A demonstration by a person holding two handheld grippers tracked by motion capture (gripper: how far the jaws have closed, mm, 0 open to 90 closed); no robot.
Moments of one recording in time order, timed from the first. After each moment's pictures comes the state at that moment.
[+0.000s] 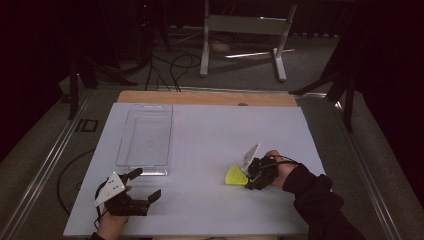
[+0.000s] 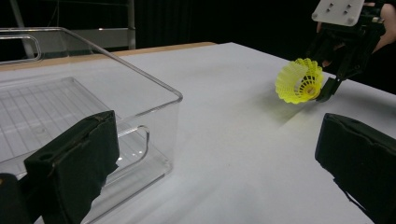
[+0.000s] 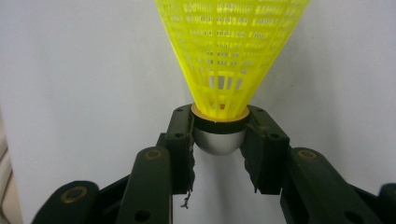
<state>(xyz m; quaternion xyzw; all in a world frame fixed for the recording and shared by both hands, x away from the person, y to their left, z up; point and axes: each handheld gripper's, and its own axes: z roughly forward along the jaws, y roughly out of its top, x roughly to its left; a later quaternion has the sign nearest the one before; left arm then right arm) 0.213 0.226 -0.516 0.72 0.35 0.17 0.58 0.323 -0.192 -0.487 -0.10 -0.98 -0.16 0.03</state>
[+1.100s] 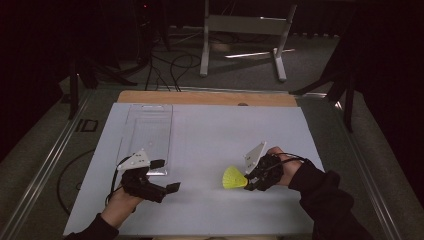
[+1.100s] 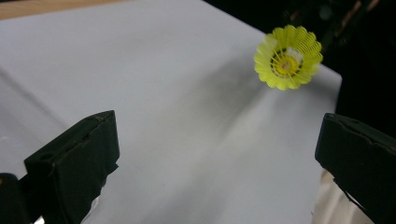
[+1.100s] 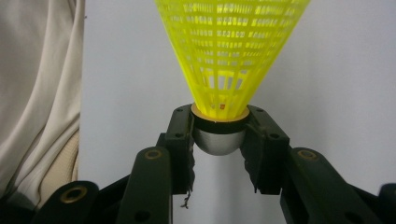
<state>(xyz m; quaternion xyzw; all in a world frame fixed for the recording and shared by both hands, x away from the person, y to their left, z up) 0.257 0.173 -0.447 0.81 0.31 0.02 0.49 0.307 -0.190 -0.443 -0.01 -0.98 -0.21 0.03</state>
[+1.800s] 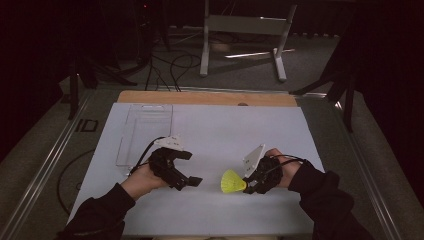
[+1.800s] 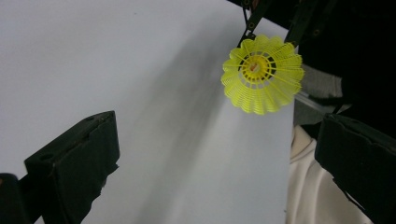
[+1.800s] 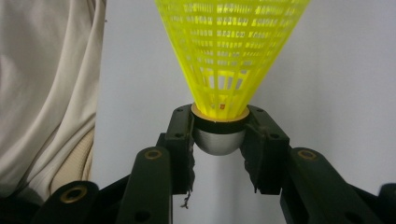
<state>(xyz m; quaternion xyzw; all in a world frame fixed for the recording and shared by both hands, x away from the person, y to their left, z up) 0.302 0.112 -0.424 0.87 0.21 -0.07 0.44 0.301 -0.185 -0.440 0.02 -0.98 -0.22 0.04</state>
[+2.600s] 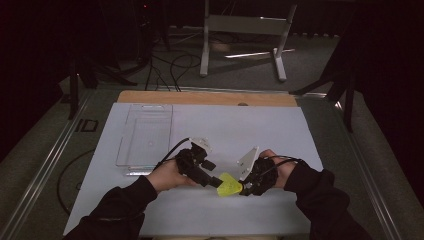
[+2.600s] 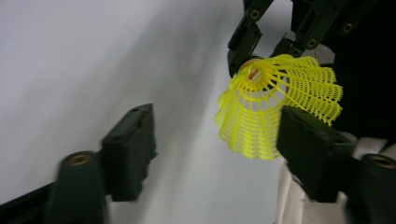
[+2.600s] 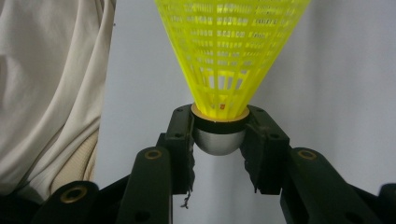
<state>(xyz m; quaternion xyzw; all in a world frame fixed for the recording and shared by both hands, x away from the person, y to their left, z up) 0.319 0.052 -0.442 0.90 0.20 -0.14 0.36 0.298 -0.171 -0.439 0.05 -0.98 -0.21 0.04</state>
